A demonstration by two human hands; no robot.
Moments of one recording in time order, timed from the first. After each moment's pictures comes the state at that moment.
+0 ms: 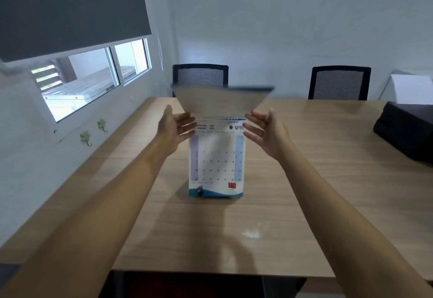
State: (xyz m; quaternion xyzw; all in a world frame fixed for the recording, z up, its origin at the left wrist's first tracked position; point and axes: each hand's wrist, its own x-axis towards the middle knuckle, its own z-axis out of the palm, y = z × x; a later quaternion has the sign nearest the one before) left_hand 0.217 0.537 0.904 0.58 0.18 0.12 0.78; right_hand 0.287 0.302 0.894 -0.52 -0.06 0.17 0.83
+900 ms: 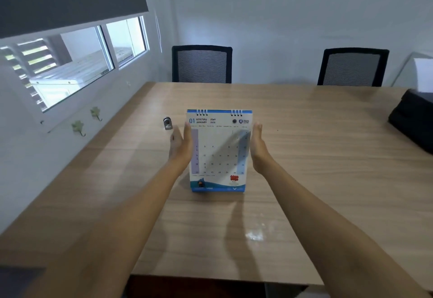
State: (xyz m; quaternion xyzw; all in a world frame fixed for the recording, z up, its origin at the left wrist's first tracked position) left_hand 0.243 0.525 0.820 0.79 0.23 0.16 0.54; right_hand 0.313 0.349 0.815 -0.75 -0.02 0.13 0.64
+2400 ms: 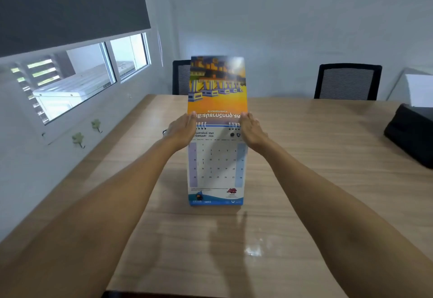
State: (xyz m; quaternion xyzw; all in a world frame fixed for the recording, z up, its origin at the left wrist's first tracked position) left_hand 0.270 0.534 0.895 0.90 0.16 0.13 0.38; right_hand 0.334 0.351 0.885 -0.89 -0.16 0.06 0.43
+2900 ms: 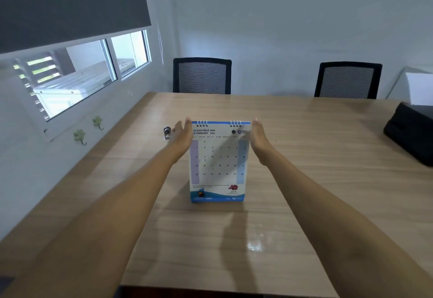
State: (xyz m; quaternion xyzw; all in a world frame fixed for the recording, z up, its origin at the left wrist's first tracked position) left_hand 0.268 0.542 0.861 0.83 0.25 0.10 0.49; right_hand 0.336 0.348 0.854 -0.80 -0.04 0.10 0.59
